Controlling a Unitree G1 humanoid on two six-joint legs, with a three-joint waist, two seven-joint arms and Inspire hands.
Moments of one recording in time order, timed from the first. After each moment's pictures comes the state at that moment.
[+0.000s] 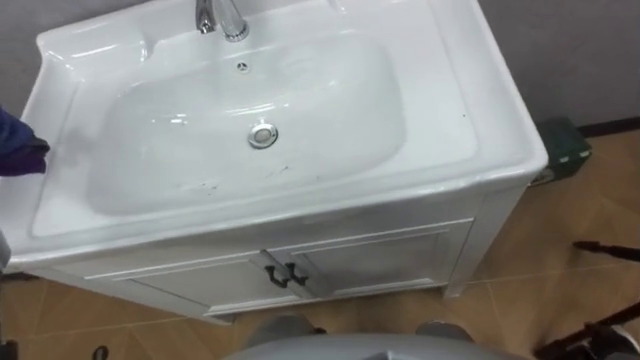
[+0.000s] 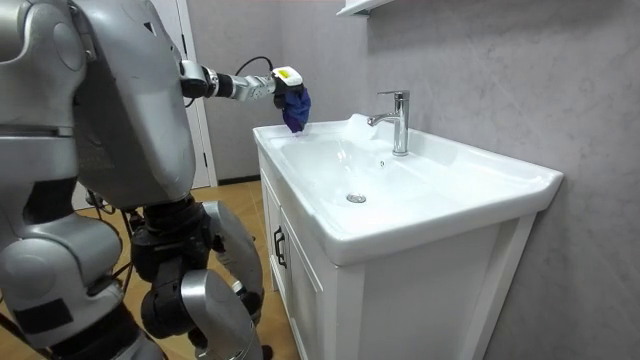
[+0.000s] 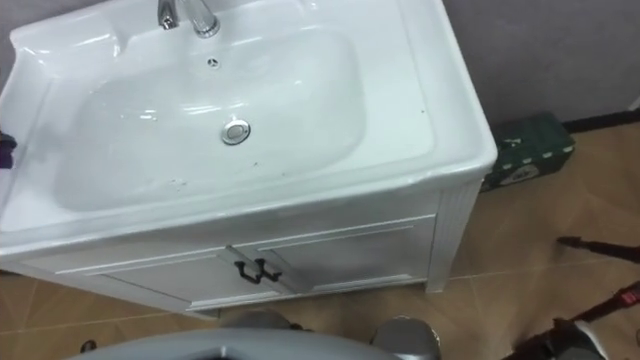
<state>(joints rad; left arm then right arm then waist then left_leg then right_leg) -0.16 0.74 0.12 0.63 1.23 0.27 0.19 0.10 -0.46 -0.14 1.20 -0.32 0.06 -0.03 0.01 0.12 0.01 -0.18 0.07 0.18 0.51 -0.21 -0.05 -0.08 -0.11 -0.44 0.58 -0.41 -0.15</state>
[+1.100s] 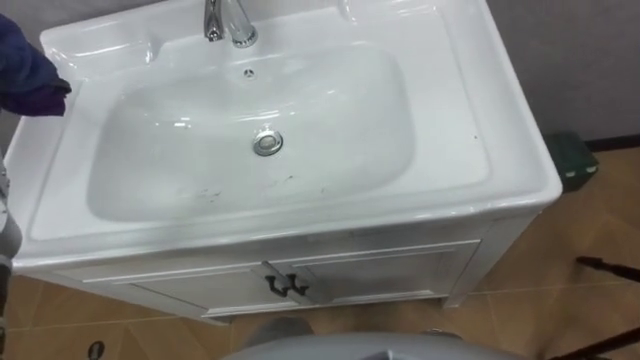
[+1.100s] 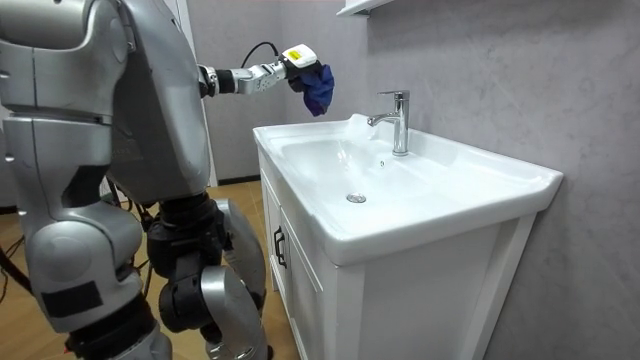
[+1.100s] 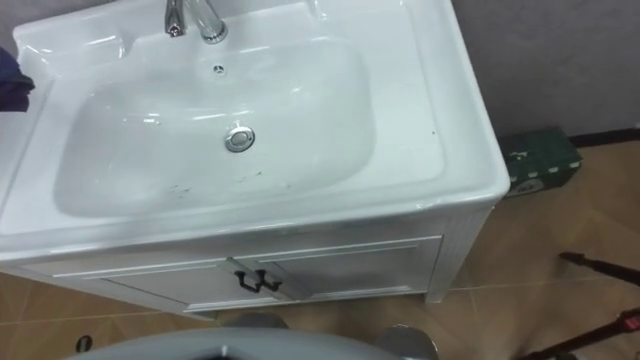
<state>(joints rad) -0.09 0.72 0.12 0.32 1.26 0.26 0.19 0.20 -0.46 -0.10 1.20 -0.32 0.05 -0.03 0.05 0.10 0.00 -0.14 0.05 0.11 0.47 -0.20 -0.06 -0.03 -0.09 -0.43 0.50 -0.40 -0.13</state>
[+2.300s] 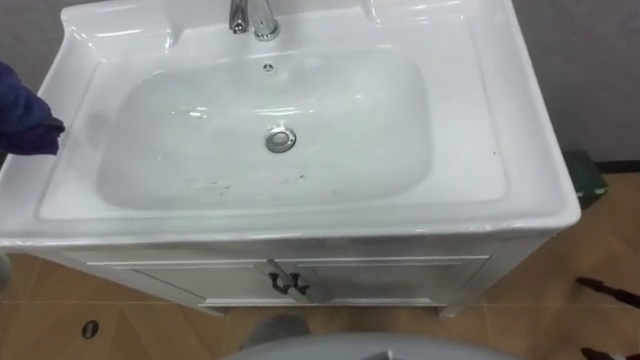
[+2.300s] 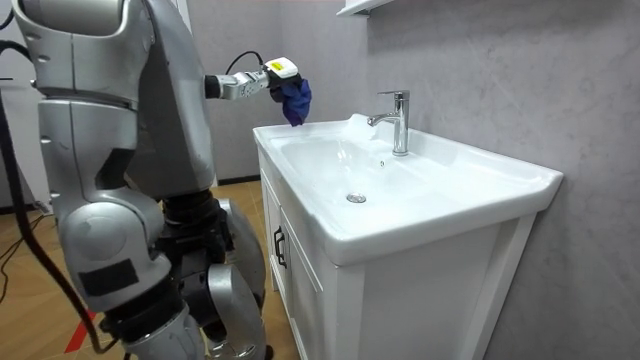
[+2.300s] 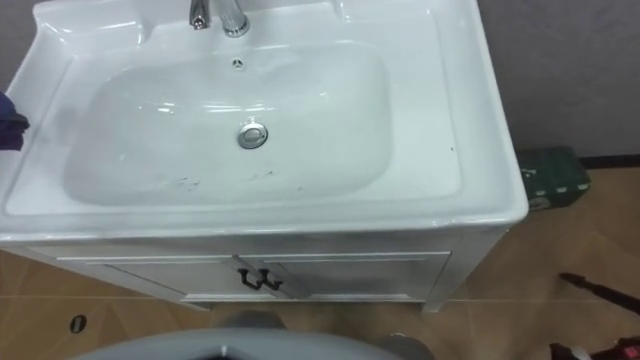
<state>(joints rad) 0.04 0.72 0.17 0.26 1.25 0.26 0.15 0.20 -0.43 -0.10 1.16 -0.32 0.04 -0.05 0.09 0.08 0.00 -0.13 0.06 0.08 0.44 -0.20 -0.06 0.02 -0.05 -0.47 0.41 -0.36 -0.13</state>
